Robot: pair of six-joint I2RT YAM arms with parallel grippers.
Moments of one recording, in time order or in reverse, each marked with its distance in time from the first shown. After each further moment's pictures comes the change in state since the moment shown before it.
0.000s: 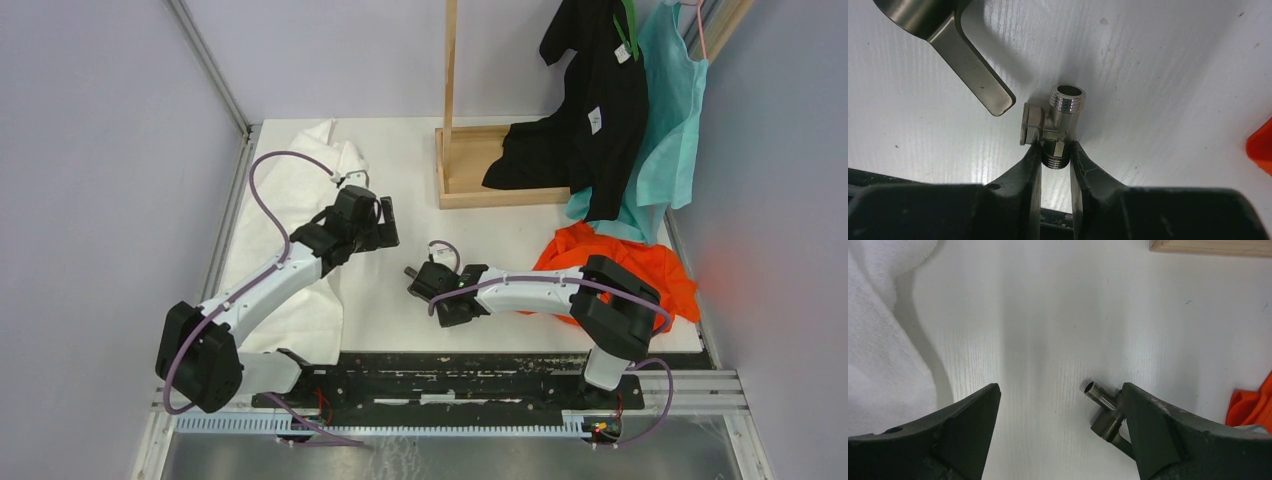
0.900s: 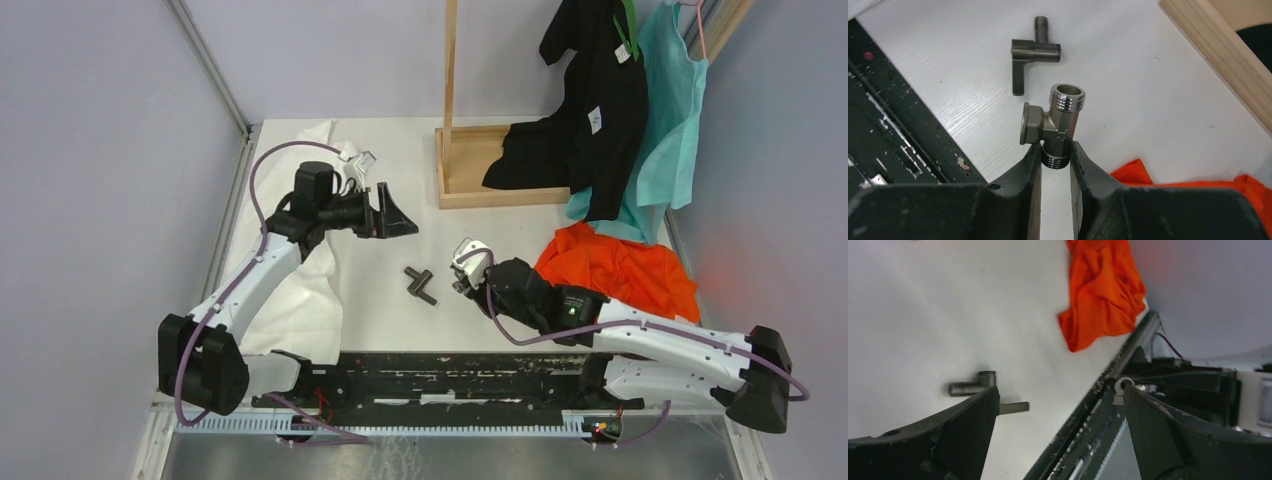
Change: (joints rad) left arm 0.238 -0.020 0.074 0.113 0.936 0.137; right arm 0.000 -0.700 -0.263 0.220 0.034 -0.814
